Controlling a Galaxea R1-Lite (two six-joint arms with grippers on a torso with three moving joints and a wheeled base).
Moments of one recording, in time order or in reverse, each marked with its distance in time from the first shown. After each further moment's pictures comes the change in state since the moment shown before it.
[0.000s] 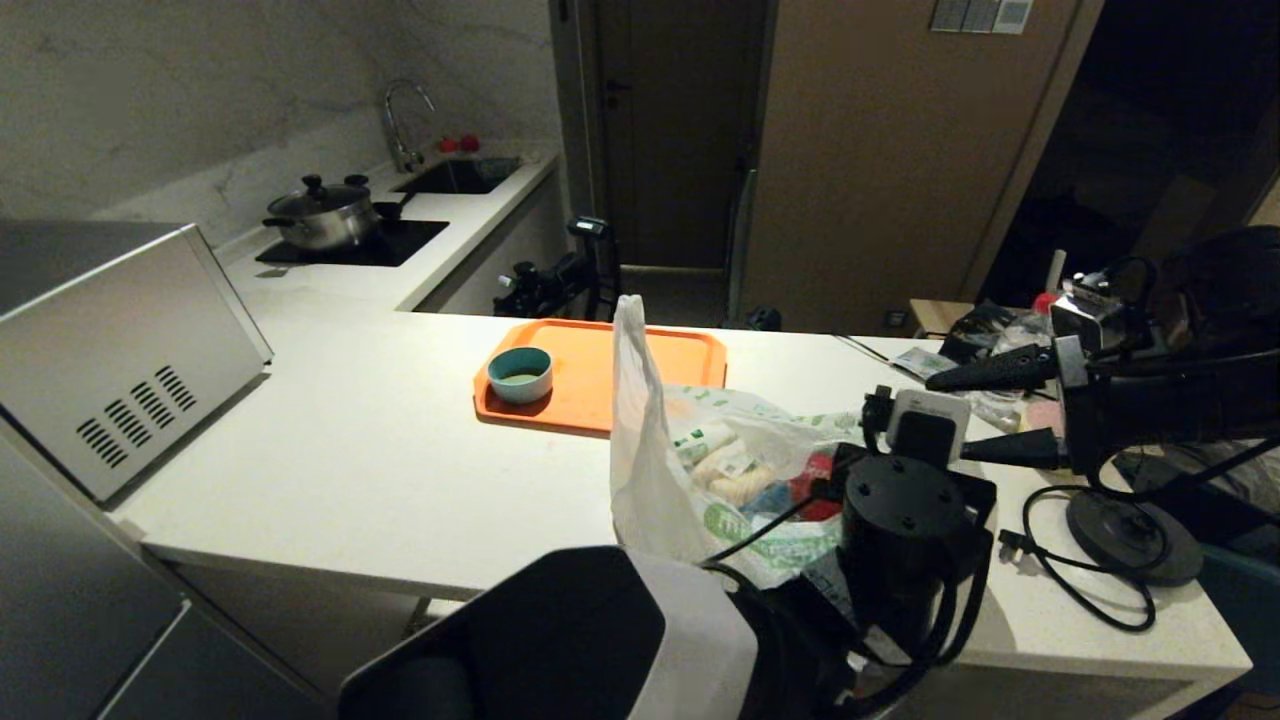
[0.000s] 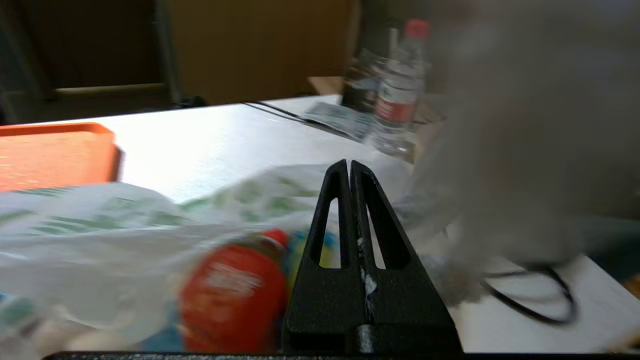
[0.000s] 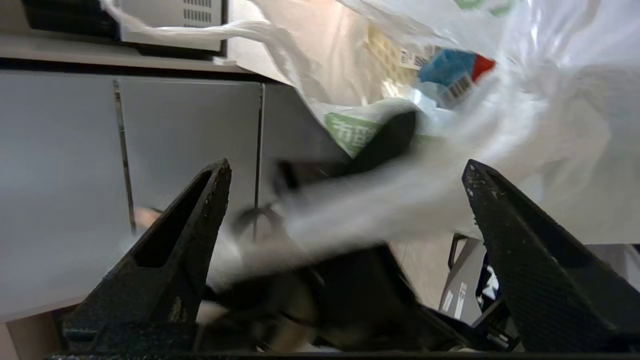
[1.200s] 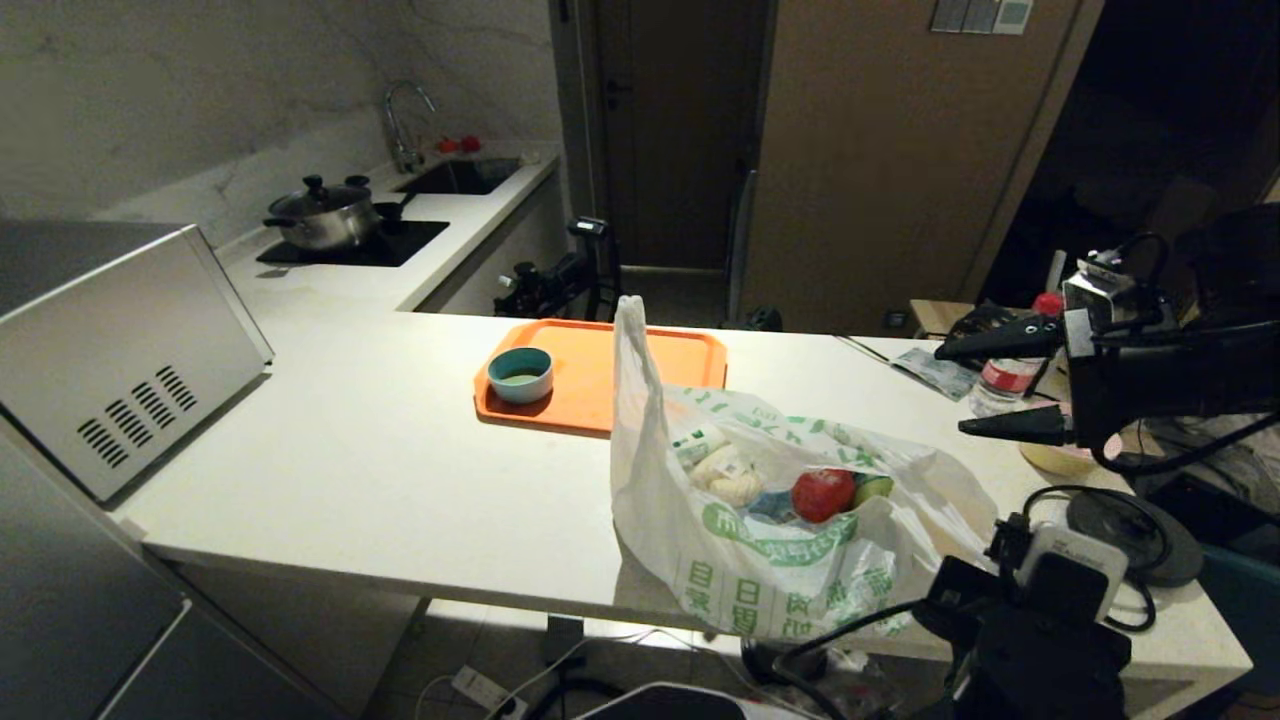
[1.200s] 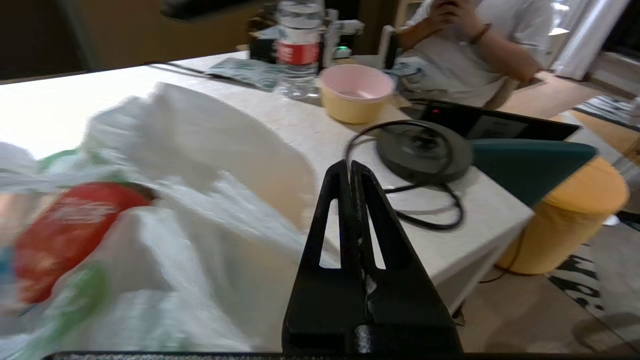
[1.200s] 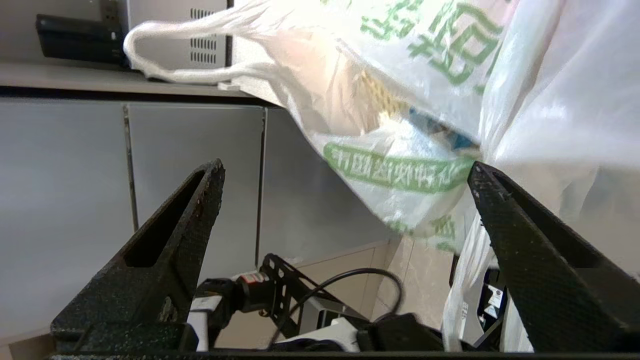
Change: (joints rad) left arm -0.156 0.080 -0.013 -0.003 0.009 -0.001; right arm -0.035 0.045 -0.084 -0.004 0.001 0.030
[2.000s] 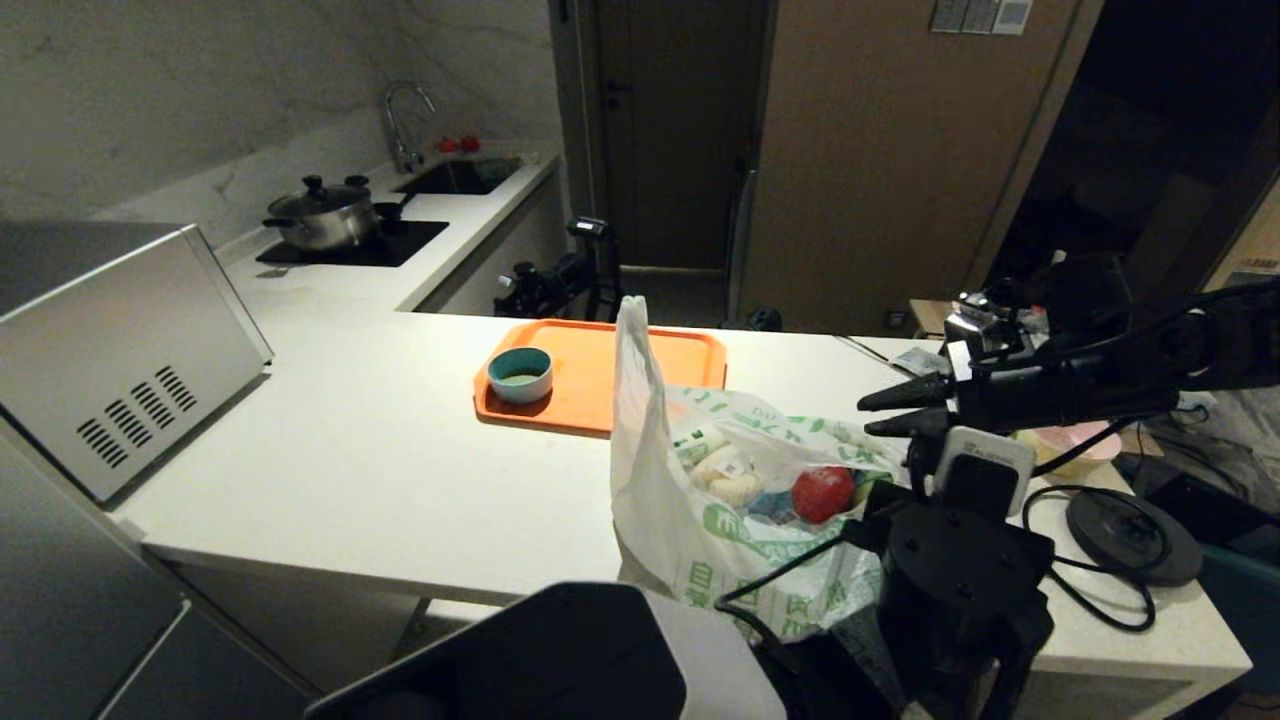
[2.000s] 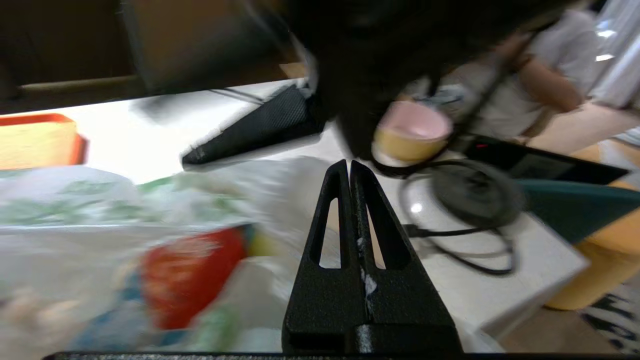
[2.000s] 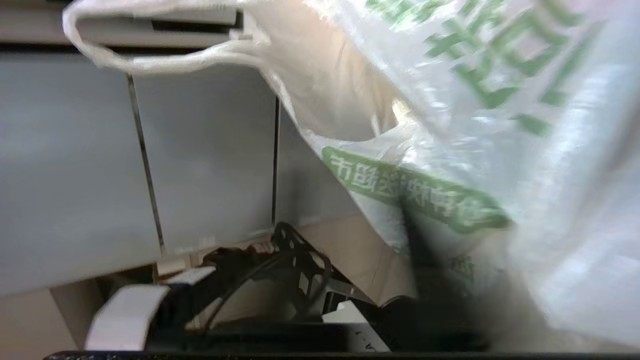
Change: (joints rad) left arm 0.093 -0.151 0.158 -0.032 0.005 0.003; right arm 0.114 0.239 -0.134 -0.005 0.075 -0.012
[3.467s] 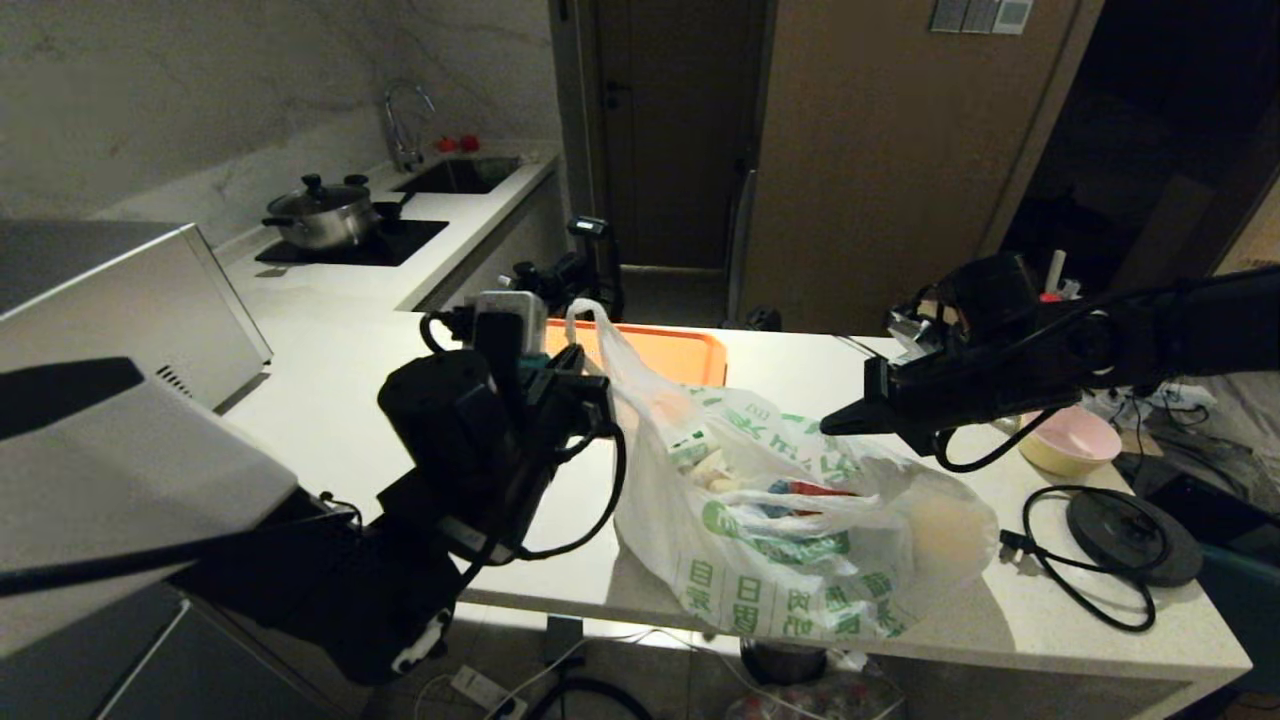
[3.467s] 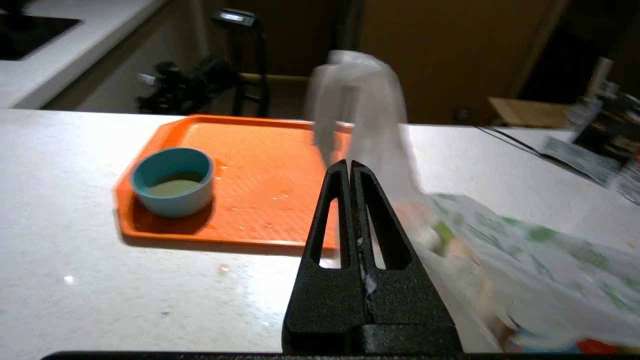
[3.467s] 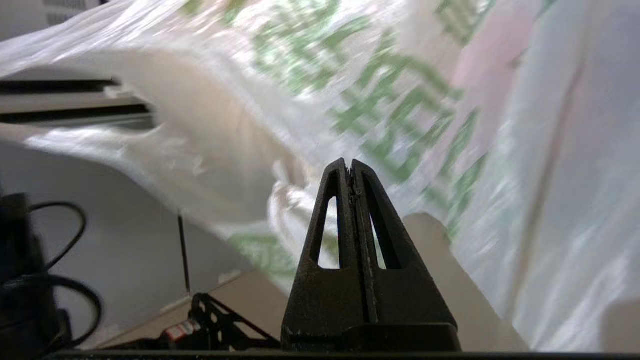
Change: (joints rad) left arm 0.525 -0.501 0.833 -0.342 -0.109 0.002; right arm 0.143 0.090 -0.108 0.004 -0.417 0.042
